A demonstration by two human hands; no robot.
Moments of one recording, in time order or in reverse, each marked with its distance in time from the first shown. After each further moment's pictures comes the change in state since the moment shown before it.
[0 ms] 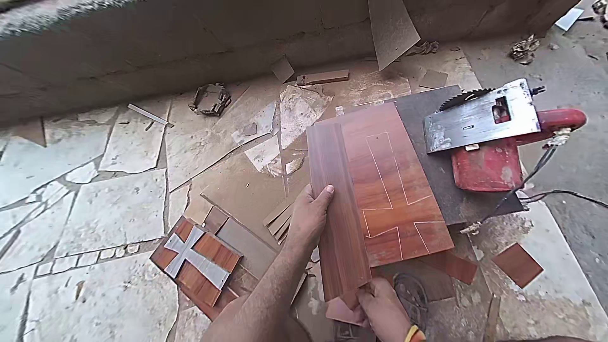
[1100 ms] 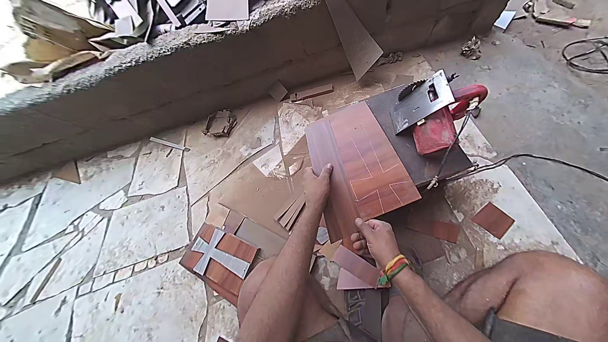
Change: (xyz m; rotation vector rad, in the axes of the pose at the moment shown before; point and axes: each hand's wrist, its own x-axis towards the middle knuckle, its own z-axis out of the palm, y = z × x) left_hand 0.016 -0.021 0.018 0.355 0.185 0.139; right_hand -0.013 -0.018 -0.002 0.480 0.260 -0.230
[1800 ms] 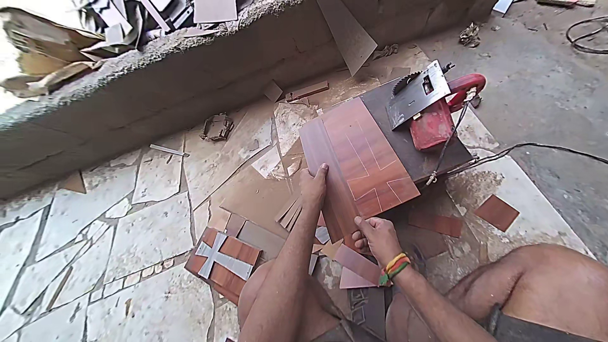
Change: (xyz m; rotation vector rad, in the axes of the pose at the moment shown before) left_hand 0.001 -0.001 0.004 -0.066 -0.010 0.002; right_hand 0.000 -0.003 -0.005 0.008 0.016 -0.019
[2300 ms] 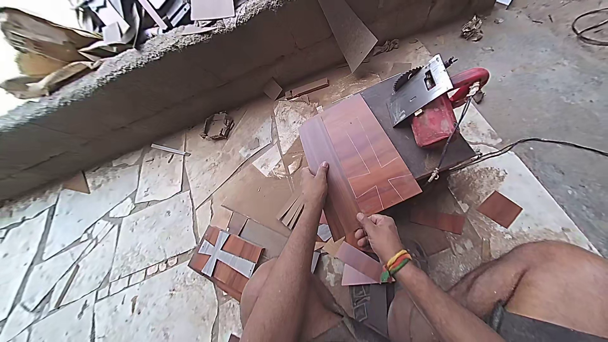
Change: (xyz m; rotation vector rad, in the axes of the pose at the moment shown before) left_hand -0.001 -0.003 0.001 0.025 0.018 0.008; right_hand 0.000 -0.004 0.001 -0.046 0.019 0.009
